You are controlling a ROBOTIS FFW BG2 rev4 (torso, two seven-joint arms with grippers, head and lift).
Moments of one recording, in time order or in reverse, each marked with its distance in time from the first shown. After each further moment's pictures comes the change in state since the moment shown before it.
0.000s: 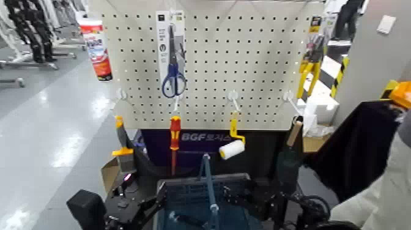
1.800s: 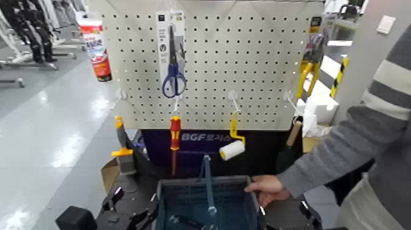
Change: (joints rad) left arm 0.063 -0.010 0.030 0.005 0.000 -0.031 0.024; right arm 0.498 -0.005 0.054 -0.333 0.192 -0.561 -0.694
